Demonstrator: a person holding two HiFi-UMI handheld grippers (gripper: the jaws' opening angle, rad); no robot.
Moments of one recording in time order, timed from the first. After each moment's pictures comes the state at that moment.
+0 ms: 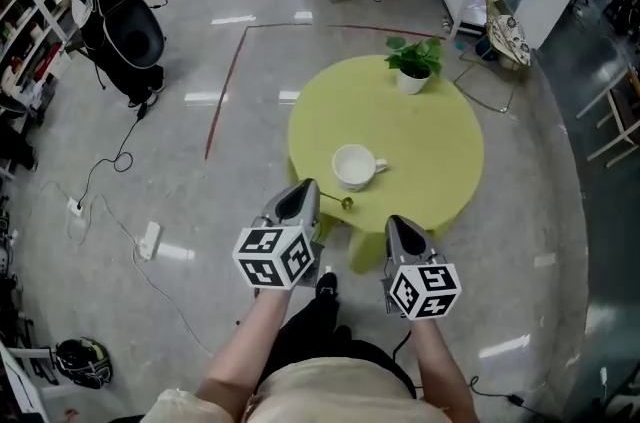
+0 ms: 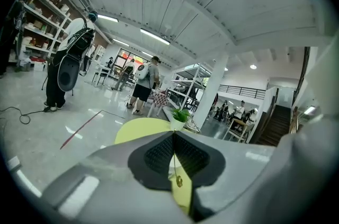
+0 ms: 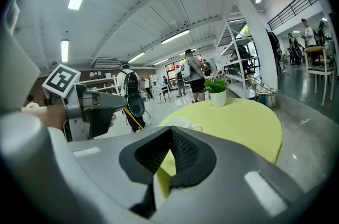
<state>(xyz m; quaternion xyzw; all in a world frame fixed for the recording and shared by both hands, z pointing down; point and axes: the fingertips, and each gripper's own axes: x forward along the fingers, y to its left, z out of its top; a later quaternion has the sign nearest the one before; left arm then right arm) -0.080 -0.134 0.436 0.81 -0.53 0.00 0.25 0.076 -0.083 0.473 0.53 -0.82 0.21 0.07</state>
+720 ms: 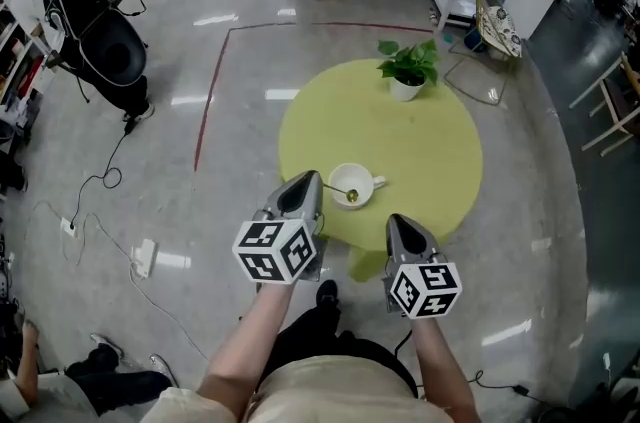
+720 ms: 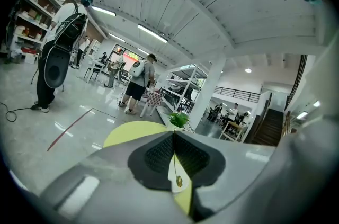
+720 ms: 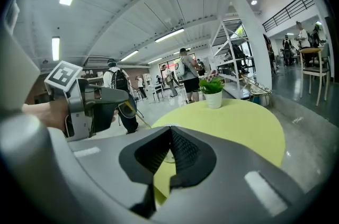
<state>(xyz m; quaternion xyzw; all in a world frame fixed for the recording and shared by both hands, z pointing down) -0.075 -0.204 0.432 0.83 -0.49 -0.02 0.26 0.075 -0.133 0.477 0.56 -0.80 0.21 0.07</state>
